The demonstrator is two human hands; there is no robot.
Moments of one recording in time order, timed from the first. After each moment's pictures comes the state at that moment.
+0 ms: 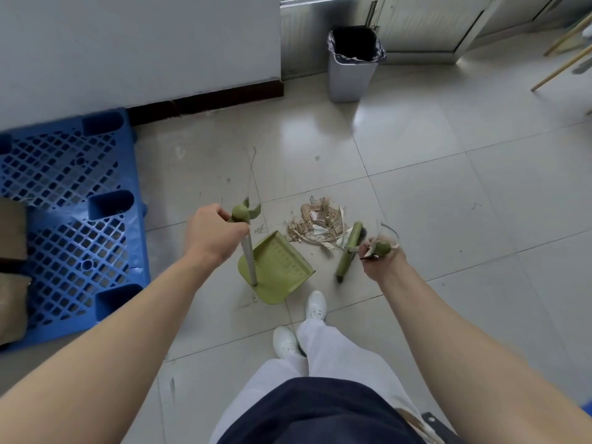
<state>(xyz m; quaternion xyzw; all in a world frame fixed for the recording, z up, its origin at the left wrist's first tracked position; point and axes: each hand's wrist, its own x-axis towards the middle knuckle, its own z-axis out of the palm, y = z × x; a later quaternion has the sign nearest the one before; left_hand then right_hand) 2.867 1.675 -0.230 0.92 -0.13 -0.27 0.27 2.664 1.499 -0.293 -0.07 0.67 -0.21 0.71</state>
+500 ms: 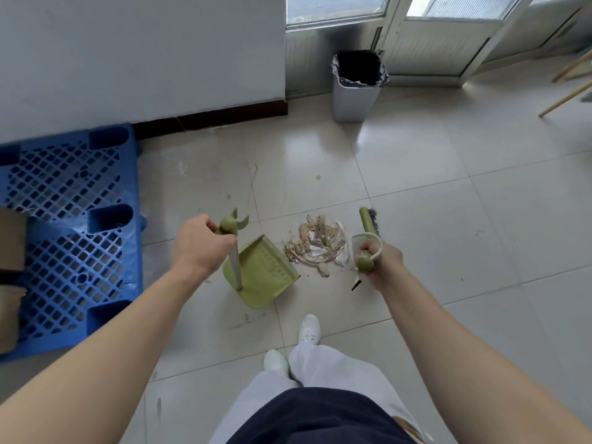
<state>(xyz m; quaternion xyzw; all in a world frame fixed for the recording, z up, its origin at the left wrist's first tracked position) 2.888 1.625 -0.223 0.93 -0.12 -0.23 0.24 2.694 1.433 -0.279 -0.25 0.70 -0.14 0.66</state>
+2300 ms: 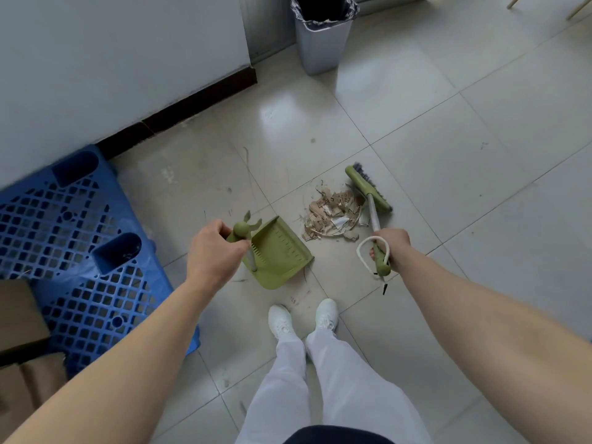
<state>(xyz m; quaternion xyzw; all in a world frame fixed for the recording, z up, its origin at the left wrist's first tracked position) 3.009 1.696 -0.275 0.89 -0.24 -0.31 0.22 2.757 1.530 -0.378 -0.36 0.74 0.01 0.56</state>
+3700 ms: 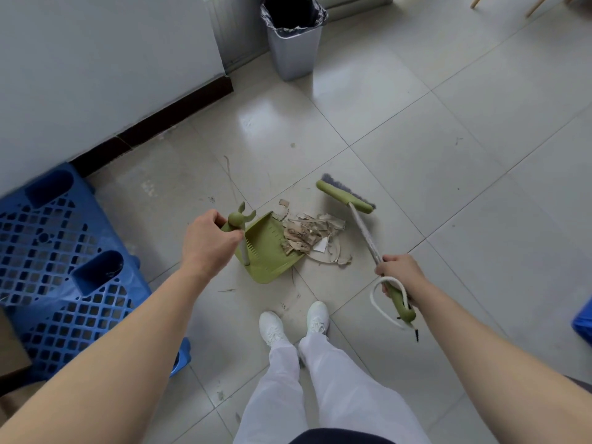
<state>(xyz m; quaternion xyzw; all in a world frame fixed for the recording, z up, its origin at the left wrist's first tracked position) 3.000 1.653 -0.280 0.88 -0.31 -0.31 0.20 2.696 1.566 -0.336 -0.38 0.75 0.03 0.54</state>
